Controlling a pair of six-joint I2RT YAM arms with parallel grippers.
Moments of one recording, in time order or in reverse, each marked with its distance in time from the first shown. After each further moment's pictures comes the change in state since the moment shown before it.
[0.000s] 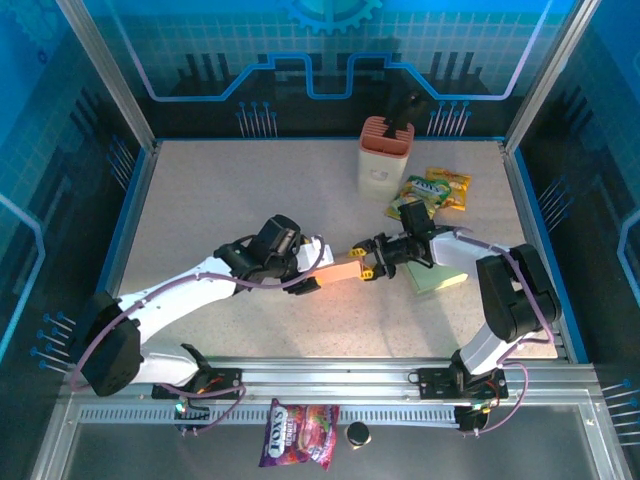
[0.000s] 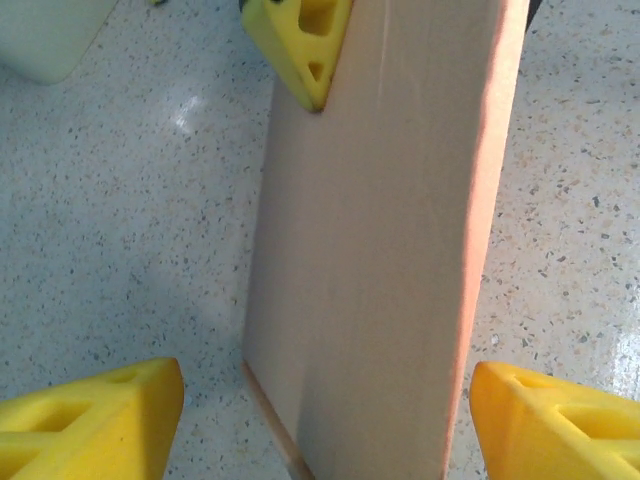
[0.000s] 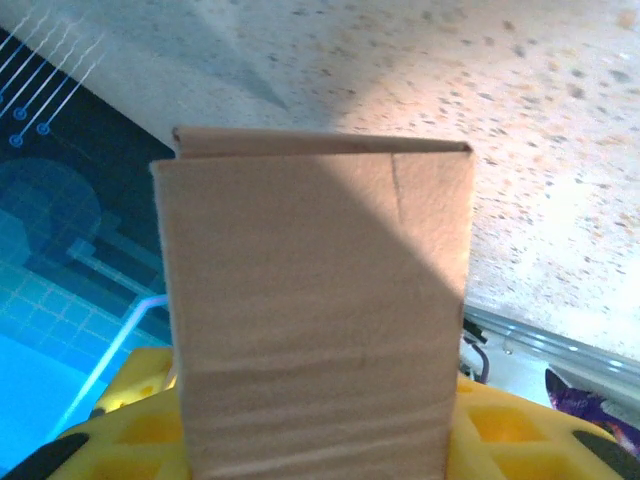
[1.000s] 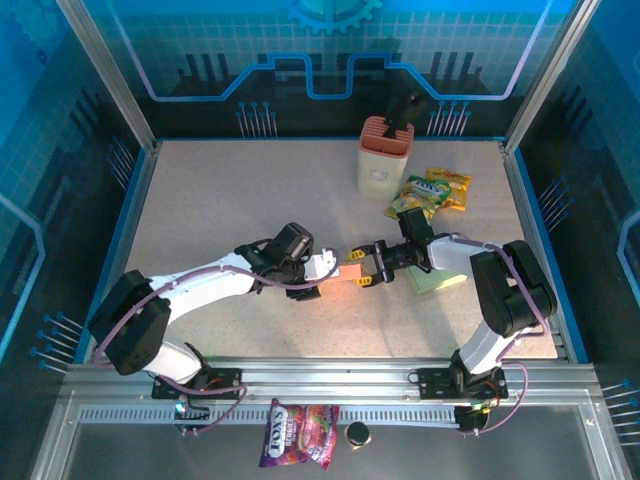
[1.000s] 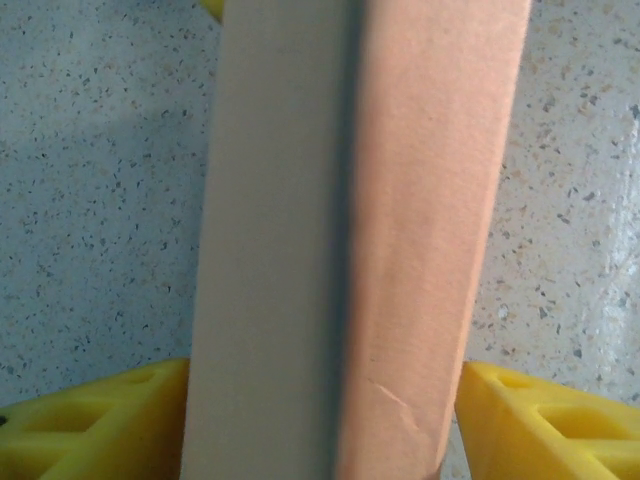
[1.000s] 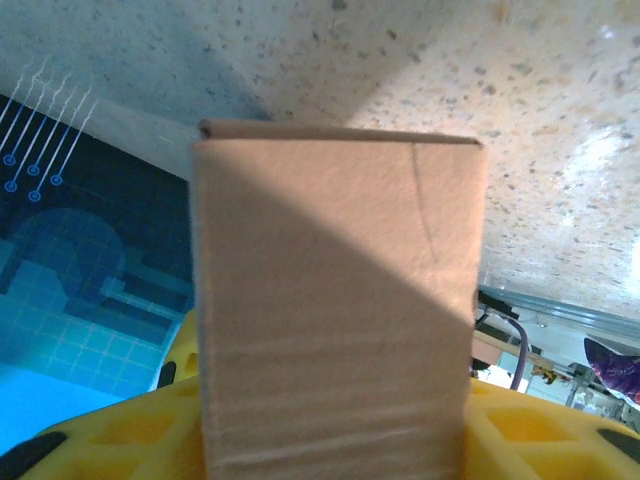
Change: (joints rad) left arm -0.020 0.162 0.005 0.014 -0.029 0.063; right arm 0.000 0.044 -0.049 0.095 -0.014 0.189
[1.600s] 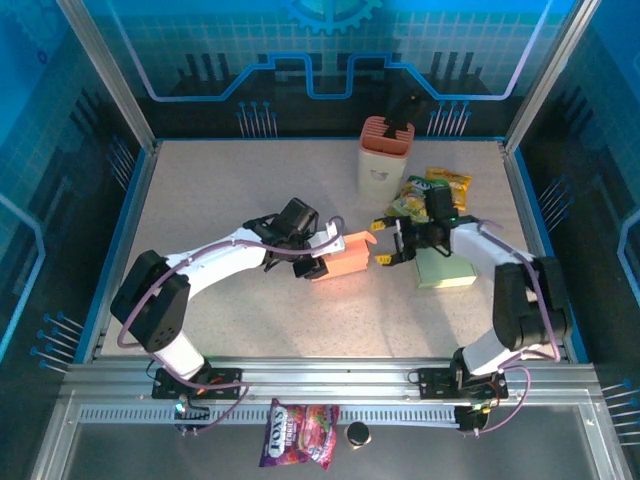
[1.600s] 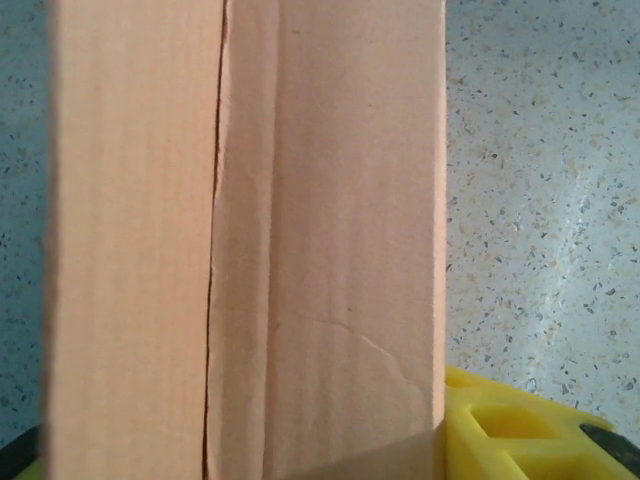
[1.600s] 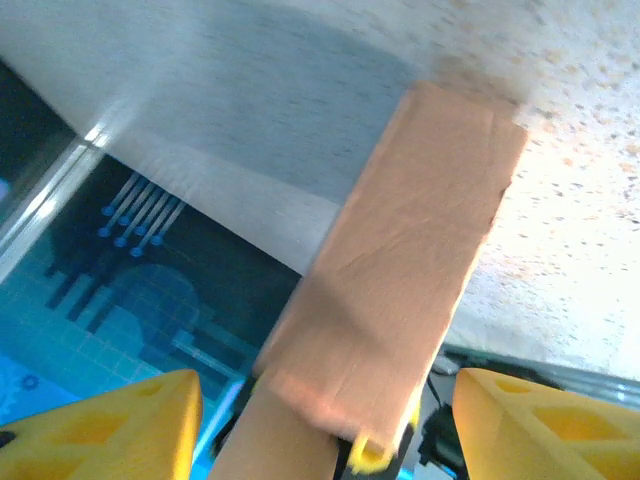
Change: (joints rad) left arm 0.097 0.144 0.210 -0.116 0.135 -0.092; right arm -0.163 -0.154 0.155 -0.258 0.196 -0.147
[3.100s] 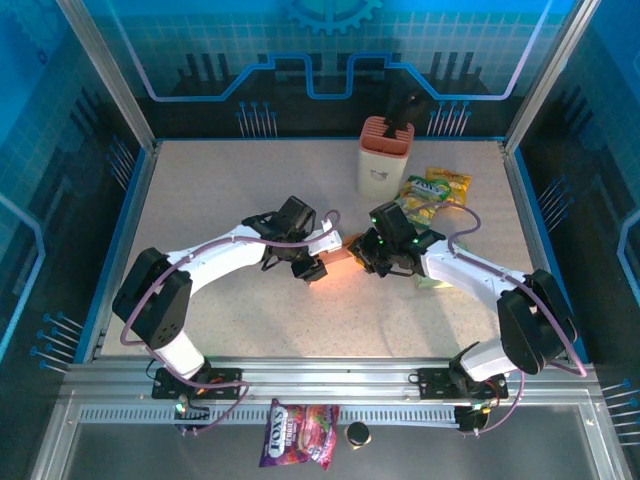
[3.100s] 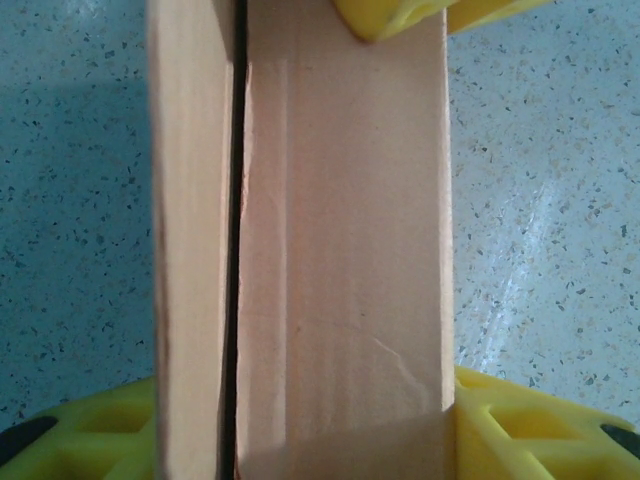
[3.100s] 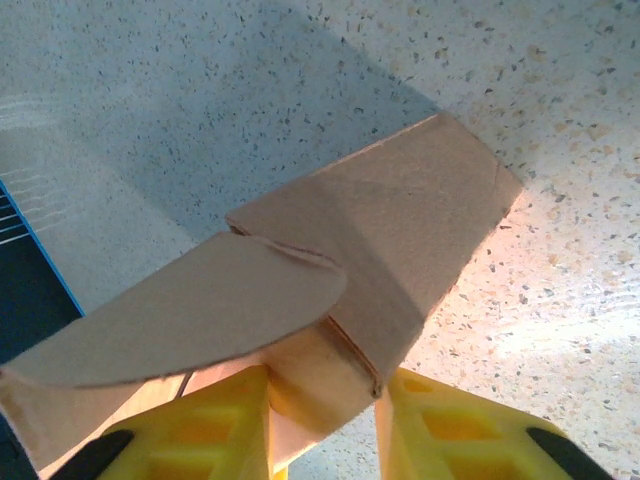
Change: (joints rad) left arm 0.018 0.016 0.011 -0.042 0.040 -0.071; right arm 0.420 -0.064 -0.037 0.051 0.600 -0.168
